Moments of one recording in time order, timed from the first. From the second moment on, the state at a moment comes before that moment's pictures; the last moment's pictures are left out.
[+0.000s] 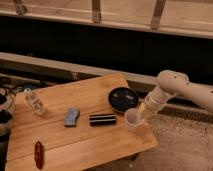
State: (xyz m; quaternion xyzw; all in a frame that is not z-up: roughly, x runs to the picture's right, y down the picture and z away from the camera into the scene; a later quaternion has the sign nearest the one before) arm 0.214 0.156 0.772 -0.37 0.18 0.71 0.58
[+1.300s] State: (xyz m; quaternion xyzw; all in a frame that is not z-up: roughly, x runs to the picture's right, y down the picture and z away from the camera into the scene) arm 0.215 0.143 0.771 -0.37 0.18 0.70 0.59
